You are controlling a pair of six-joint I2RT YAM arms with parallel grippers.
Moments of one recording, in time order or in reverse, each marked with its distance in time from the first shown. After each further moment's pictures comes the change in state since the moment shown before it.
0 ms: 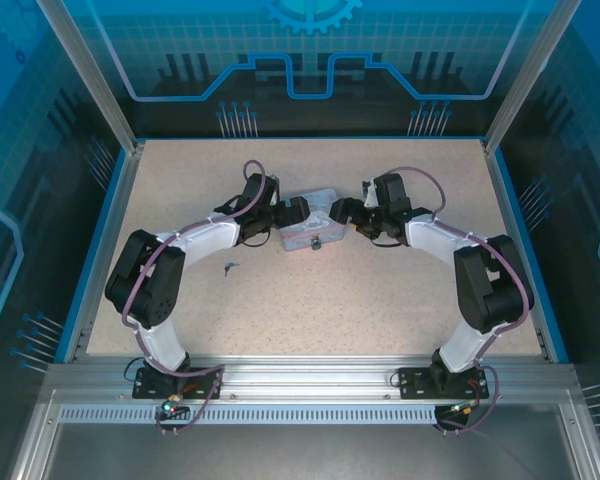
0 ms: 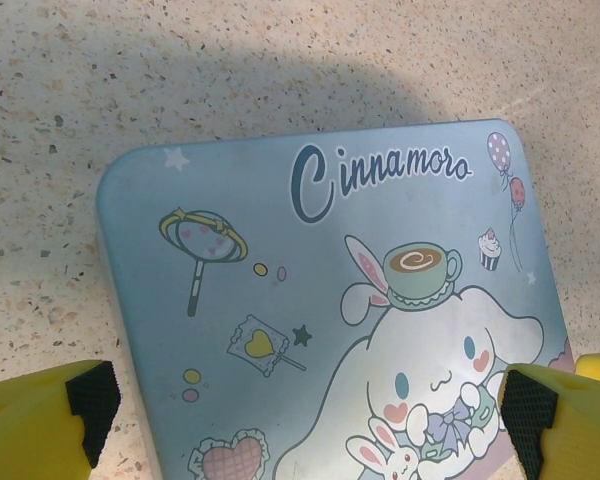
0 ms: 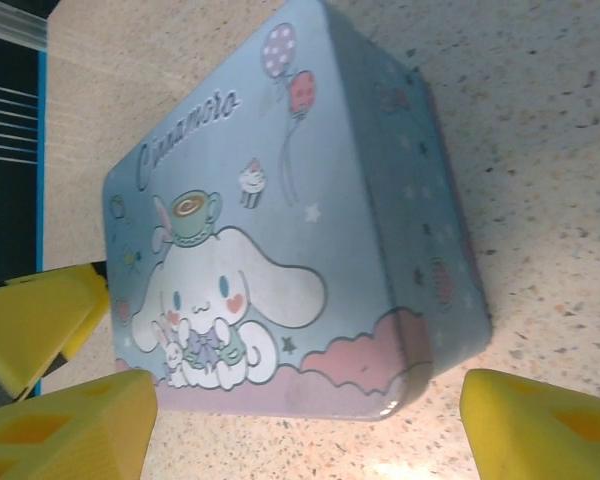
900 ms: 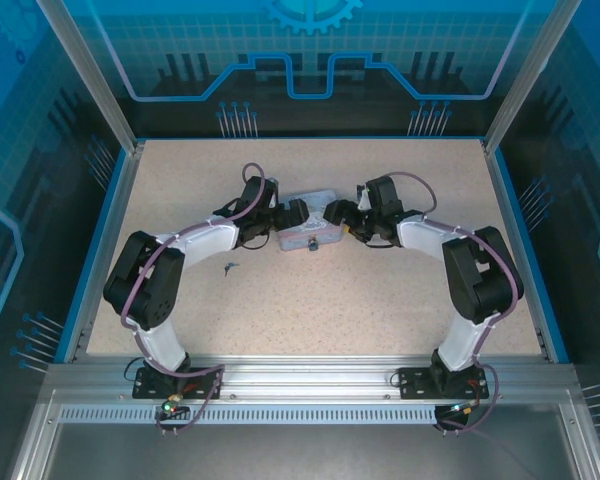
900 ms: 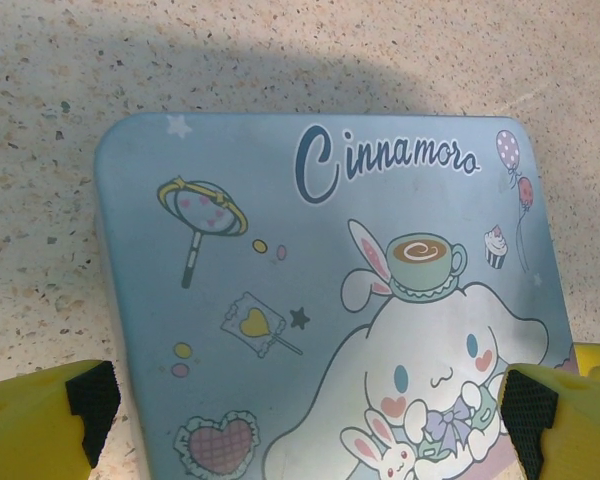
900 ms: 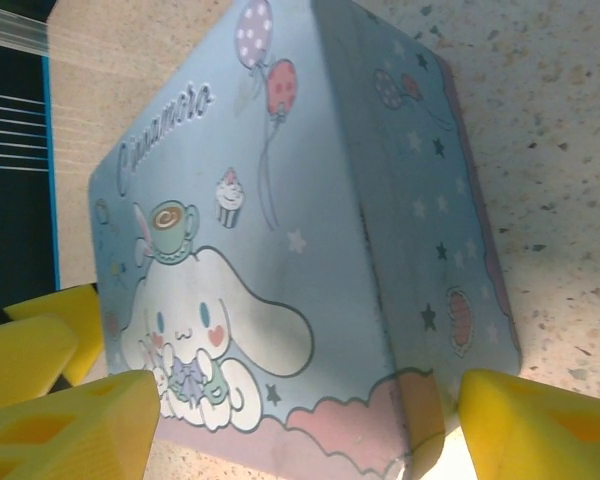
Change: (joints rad) left arm 0.000 -0.013 -0.035 0.028 0.001 -0.005; right arm 0.031 0.071 -0.004 0.098 -0.036 0.099
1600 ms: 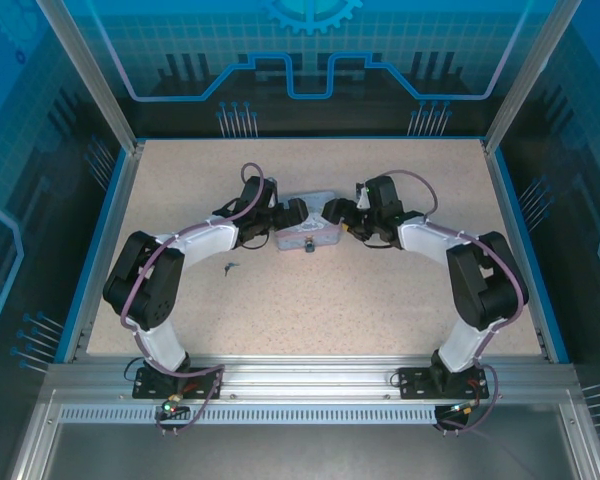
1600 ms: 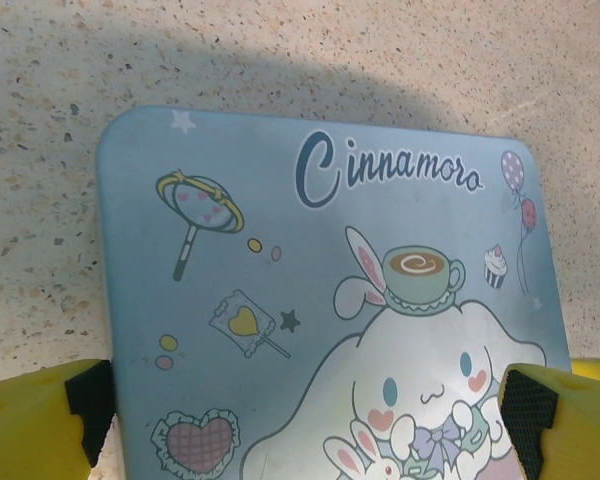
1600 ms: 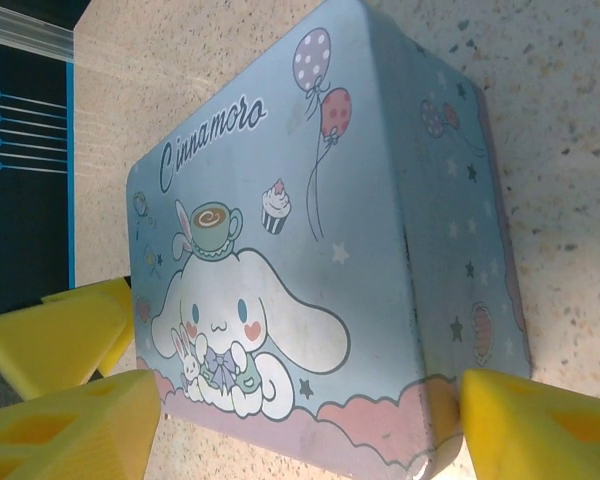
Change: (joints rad) left arm 0.002 -0.002 -0.001 0.001 -0.001 -0.013; right arm 0.018 -0.030 0.000 0.006 0.026 0.006
